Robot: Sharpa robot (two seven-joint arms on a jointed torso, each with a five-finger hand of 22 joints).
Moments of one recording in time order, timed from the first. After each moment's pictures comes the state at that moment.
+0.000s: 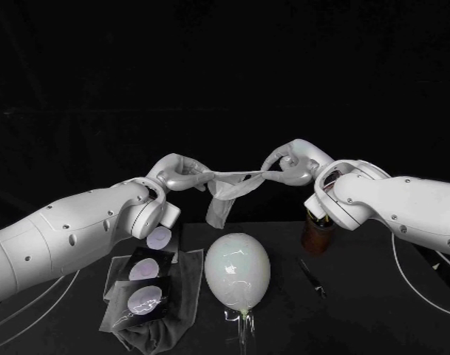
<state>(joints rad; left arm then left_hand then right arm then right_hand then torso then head) 1.39 -0.54 -0.05 1.11 -0.45 -0.28 0.21 1.45 -0.12 0.53 0.06 0.04 1.03 0.11 0.38 0.41 0.82 0.10 0.93 0.44 0.59 0.08 1.11 0.62 0.15 0.65 0.23 0.75 0.35 1.52 -0.77 -0.15 1.41 -0.88 -0.47 -0.06 1.48 -0.08 0.45 0.13 0.05 0.98 0.07 0.50 0.49 1.43 0.02 1.44 1.31 1.46 -0.05 1.57 1.31 0.01 1.46 0.05 1.56 1.31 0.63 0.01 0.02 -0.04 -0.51</state>
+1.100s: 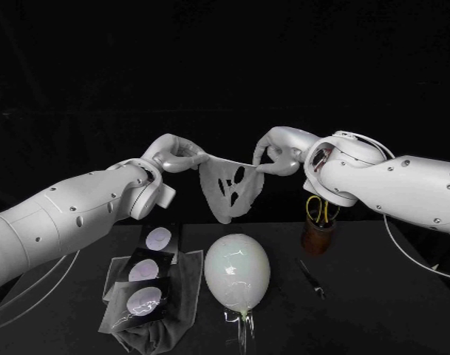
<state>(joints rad) 1.45 -0.48 -0.05 0.97 -0.51 -0.29 0.26 1.42 -0.12 0.57 0.04 0.05 1.03 0.11 0.38 0.41 0.75 0.12 0.96 0.44 0.51 0.11 1.14 0.59 0.13 0.58 0.25 0.76 0.37 1.60 -0.70 -0.14 1.35 -1.31 -0.28 -0.12 1.46 -0.10 0.46 0.12 0.05 0.98 0.06 0.51 0.49 1.43 0.02 1.45 1.31 1.46 -0.05 1.57 1.31 0.01 1.46 0.05 1.57 1.31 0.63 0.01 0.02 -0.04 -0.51</state>
